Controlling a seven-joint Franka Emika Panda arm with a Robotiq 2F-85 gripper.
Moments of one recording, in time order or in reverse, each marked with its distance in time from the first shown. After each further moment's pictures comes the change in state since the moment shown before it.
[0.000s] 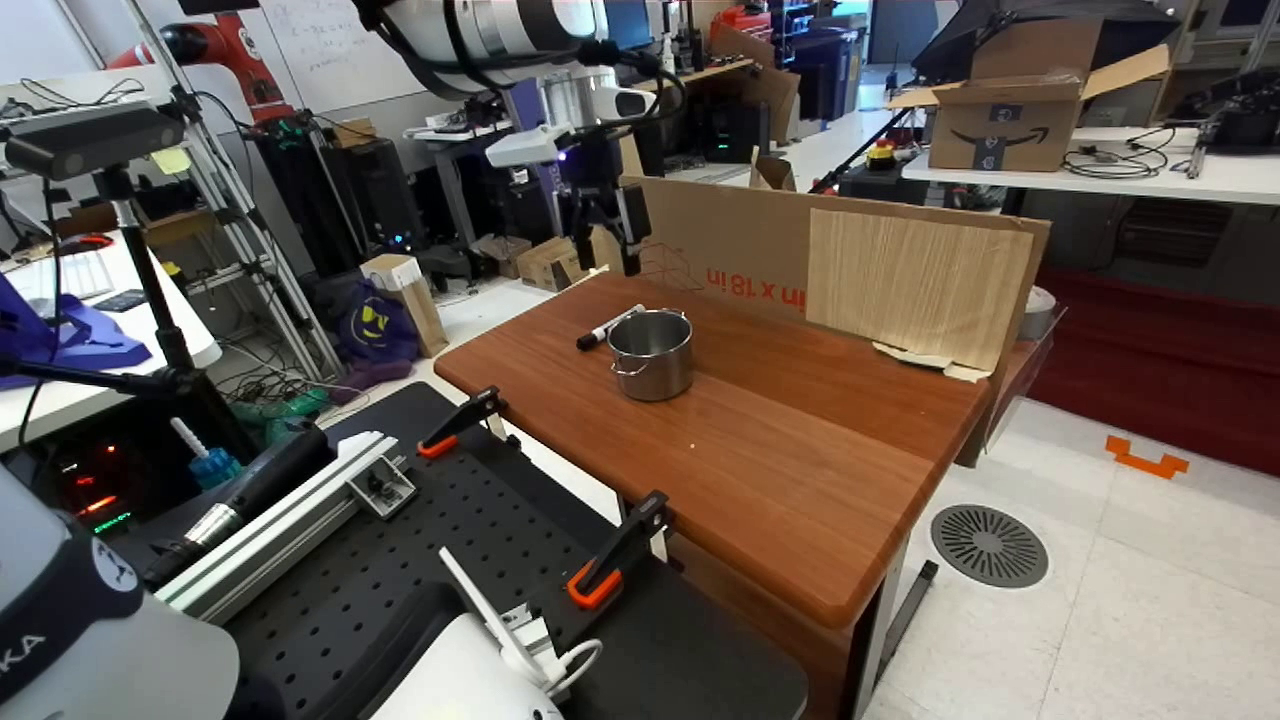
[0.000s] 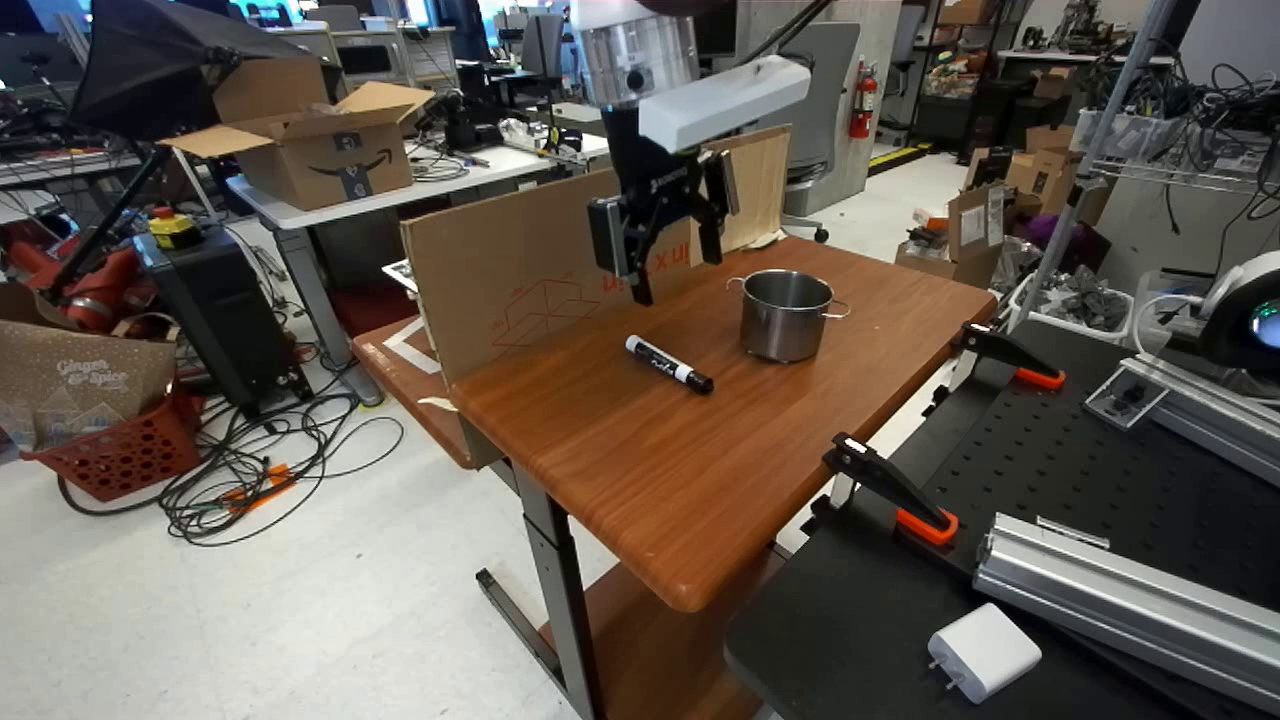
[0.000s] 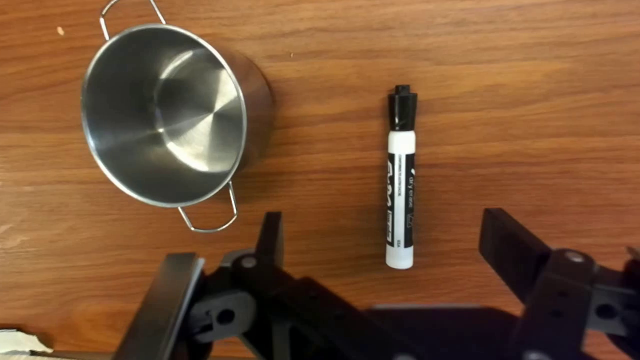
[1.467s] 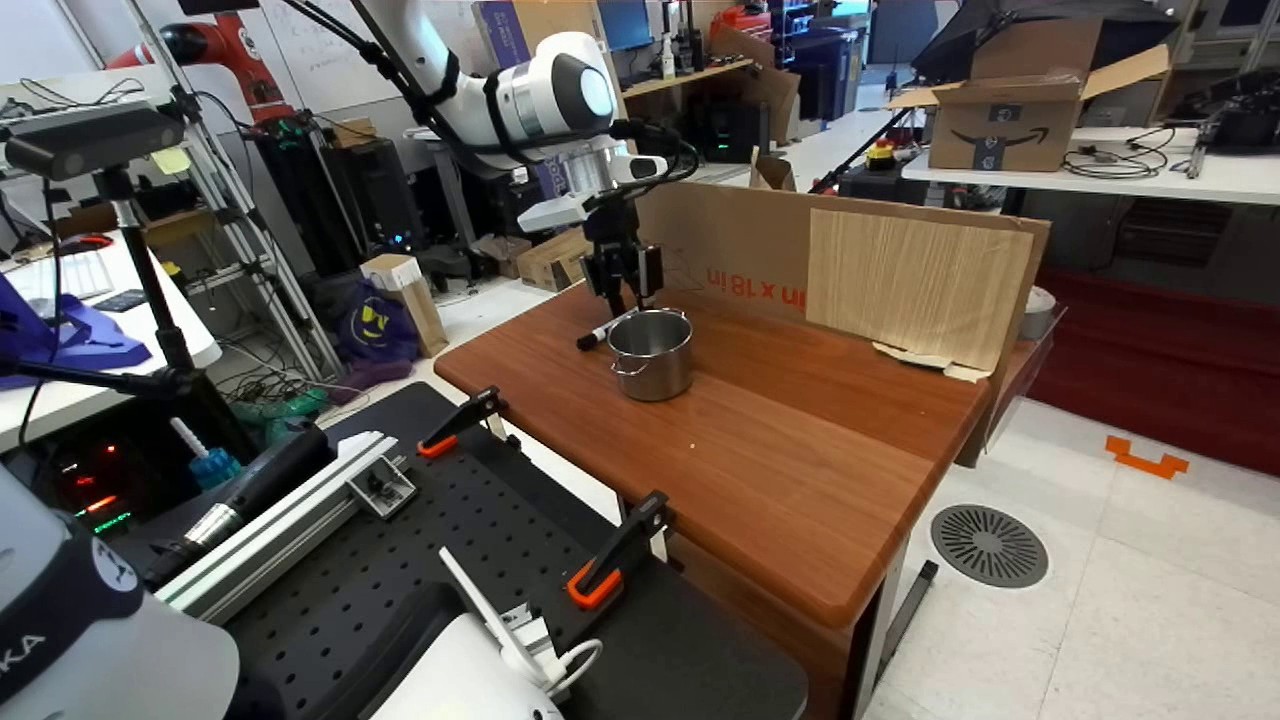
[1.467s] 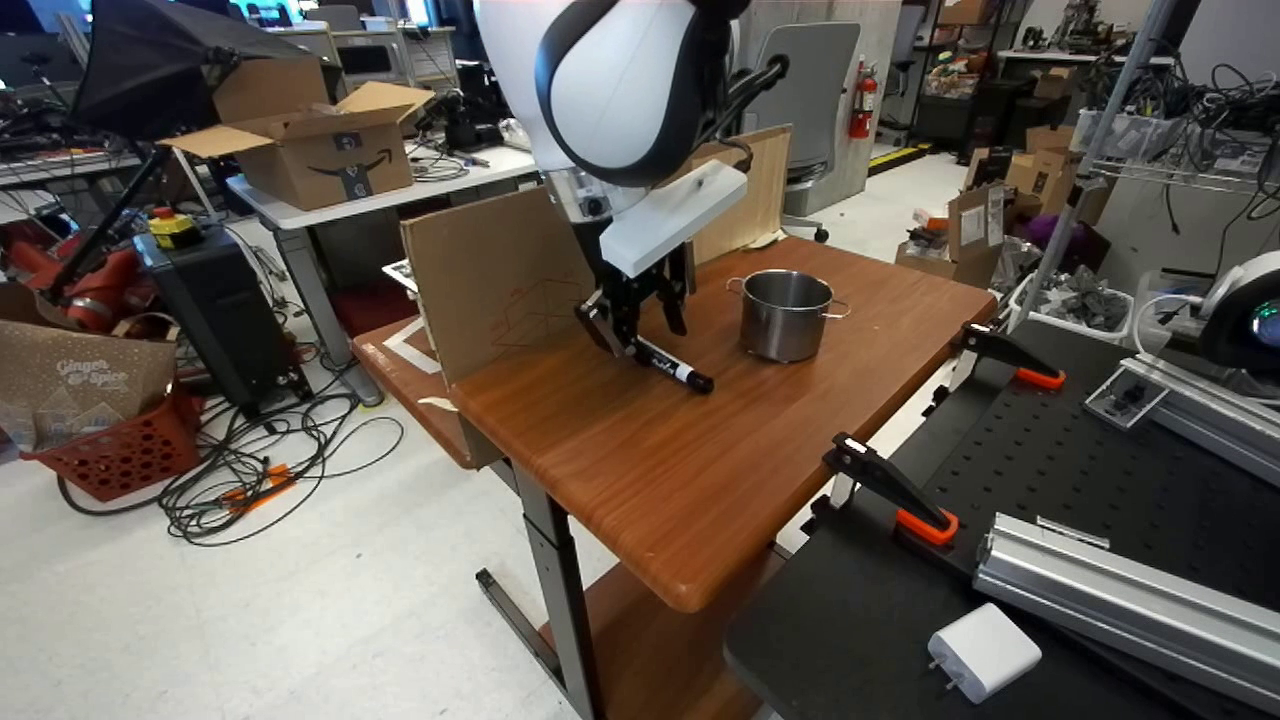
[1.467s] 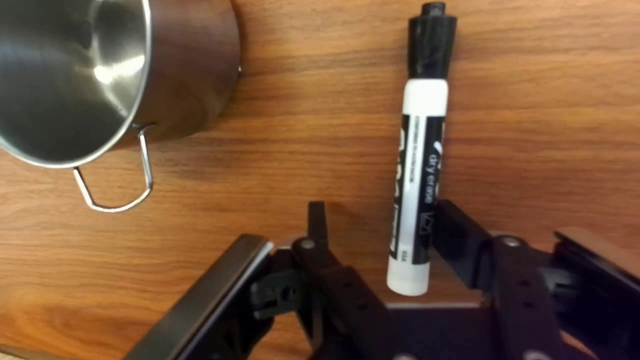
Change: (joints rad) arm 0.143 0.258 -0.124 0.198 -0.080 0.005 0.058
